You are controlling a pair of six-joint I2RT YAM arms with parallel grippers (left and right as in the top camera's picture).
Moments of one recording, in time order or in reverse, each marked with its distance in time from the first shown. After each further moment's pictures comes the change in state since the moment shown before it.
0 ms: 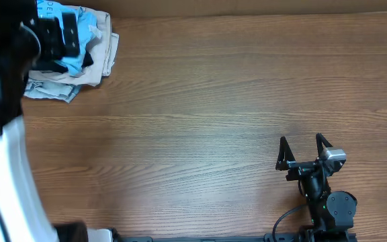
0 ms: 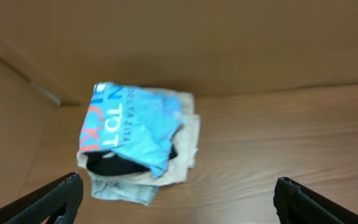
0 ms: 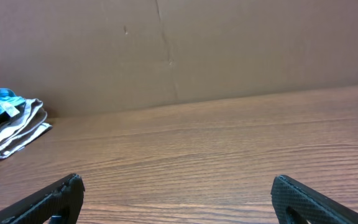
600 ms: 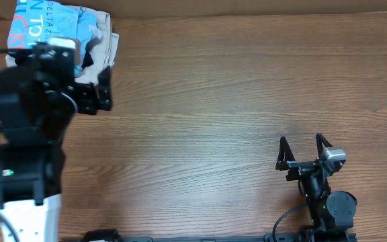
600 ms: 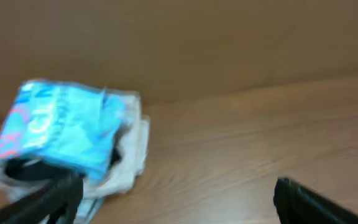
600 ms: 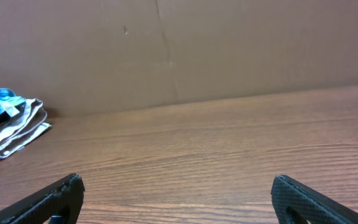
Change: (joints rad) left arm -0.033 -0.502 -0.978 0.610 0.165 -0.040; right arm 0.000 0.000 0.000 -0.001 0.000 0.000
